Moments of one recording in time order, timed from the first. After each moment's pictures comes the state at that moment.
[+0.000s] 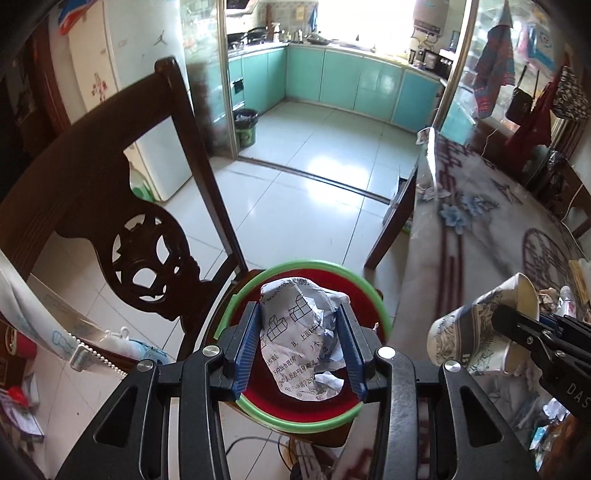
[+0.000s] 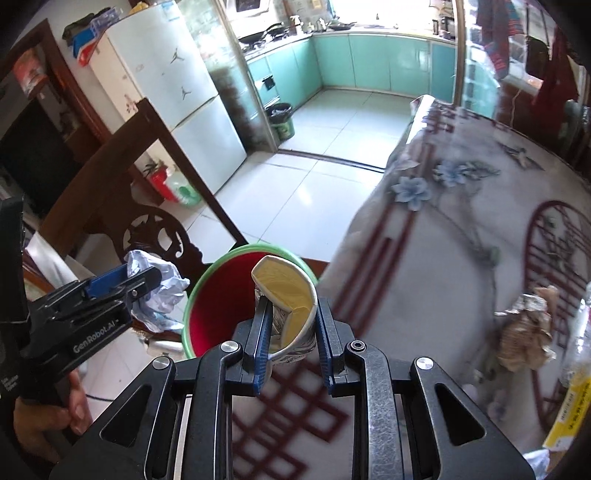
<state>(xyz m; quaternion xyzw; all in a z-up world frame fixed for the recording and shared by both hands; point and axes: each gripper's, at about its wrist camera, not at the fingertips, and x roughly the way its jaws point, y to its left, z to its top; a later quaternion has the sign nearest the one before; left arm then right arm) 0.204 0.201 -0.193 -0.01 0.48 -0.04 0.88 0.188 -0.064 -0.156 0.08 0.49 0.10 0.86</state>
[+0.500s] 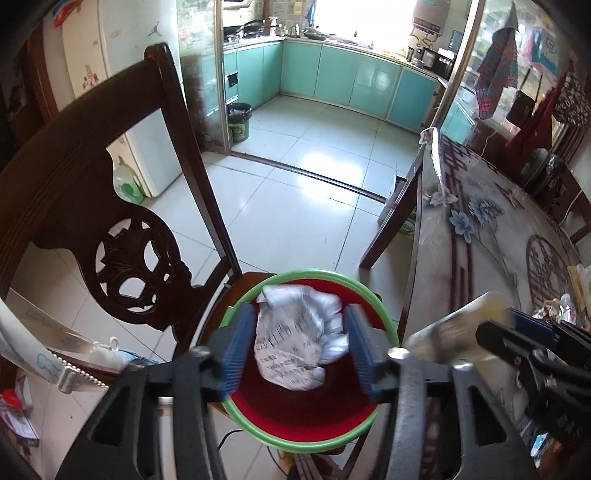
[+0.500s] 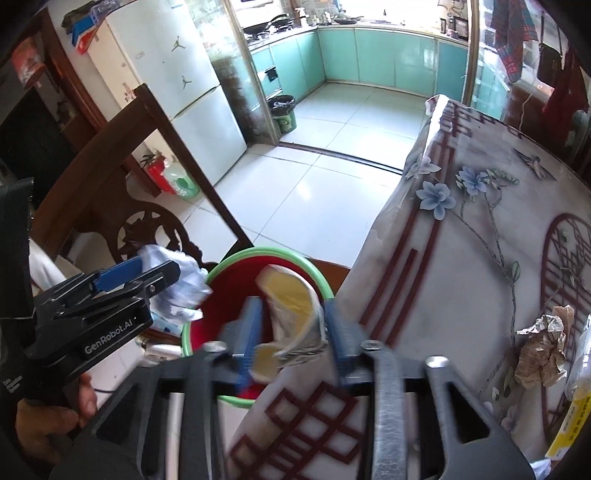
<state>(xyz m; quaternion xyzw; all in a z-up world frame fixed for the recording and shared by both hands) 0.238 0.209 -0.207 -0.03 0.49 -0.05 0.87 0.209 -0.038 -0.159 0.07 0.49 0.09 0.86</state>
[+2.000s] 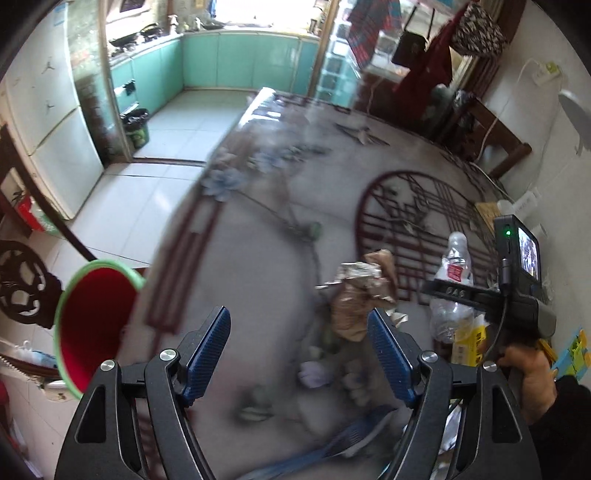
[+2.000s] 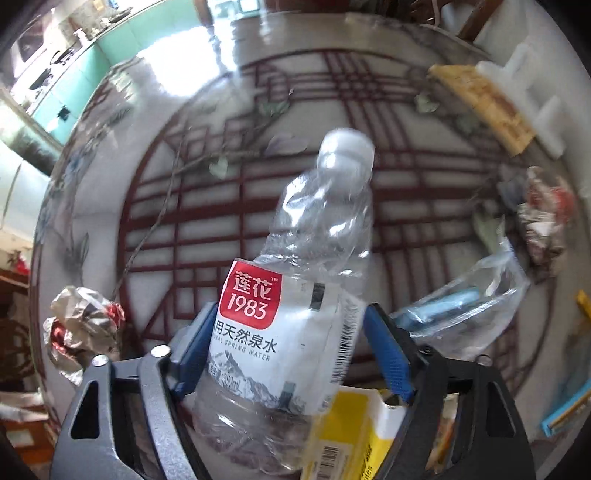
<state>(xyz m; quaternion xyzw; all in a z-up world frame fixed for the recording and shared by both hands) 0.158 -0.111 -0.176 0.01 0.50 -0.20 0.84 0.147 -0.391 -0.245 0.19 0.58 -0.20 0.76</state>
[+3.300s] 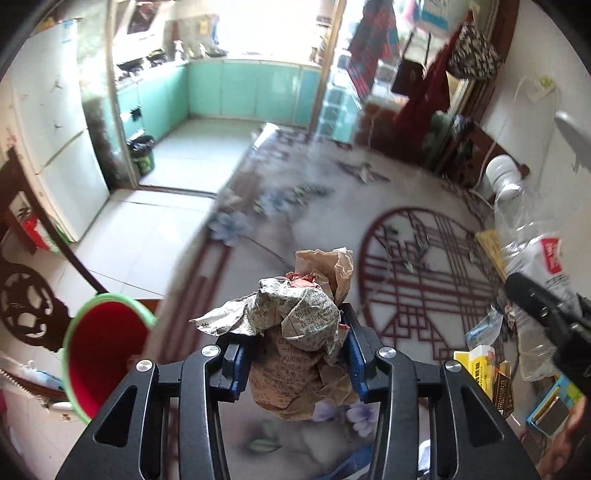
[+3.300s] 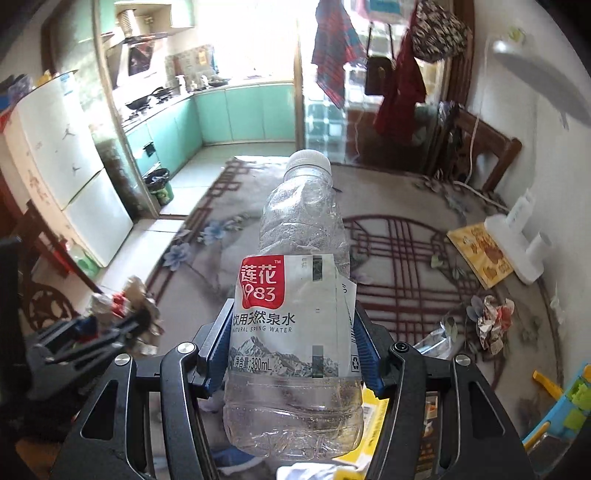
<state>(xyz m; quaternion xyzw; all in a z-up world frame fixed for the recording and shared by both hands) 0.168 -0.088 -0.143 0.00 0.44 -0.19 0.88 0.102 -0.293 -0.078 0.07 0.40 -0.12 0.90</state>
